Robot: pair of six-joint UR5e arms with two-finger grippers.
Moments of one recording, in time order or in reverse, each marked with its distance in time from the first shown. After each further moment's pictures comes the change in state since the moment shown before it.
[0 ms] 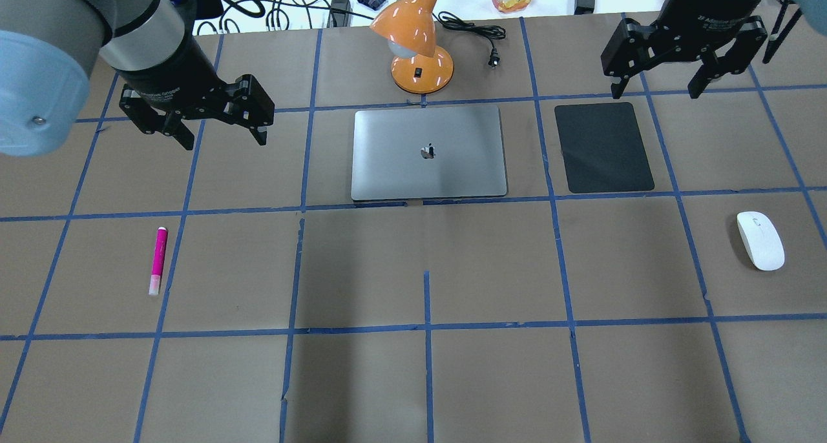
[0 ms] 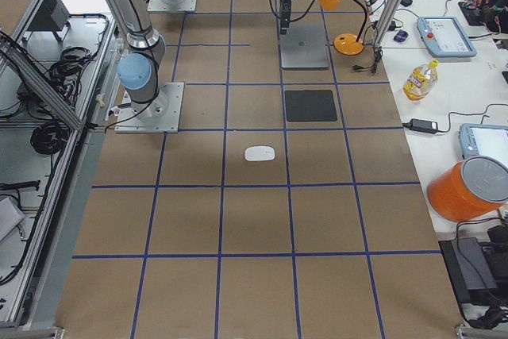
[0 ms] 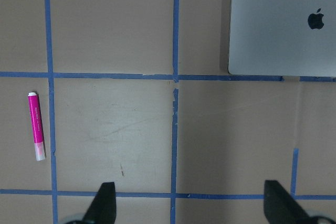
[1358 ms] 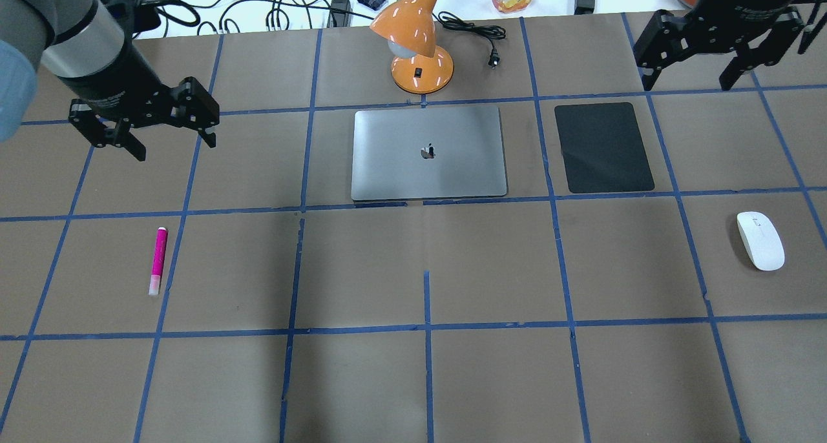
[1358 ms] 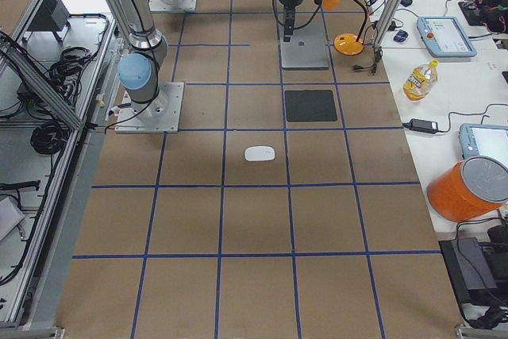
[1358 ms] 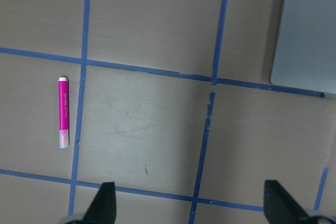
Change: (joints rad) left arm 0.204 -0.020 -0.045 0.006 -0.001 0.009; right arm -0.103 0.012 -0.012 -0.001 -0.015 -0.064
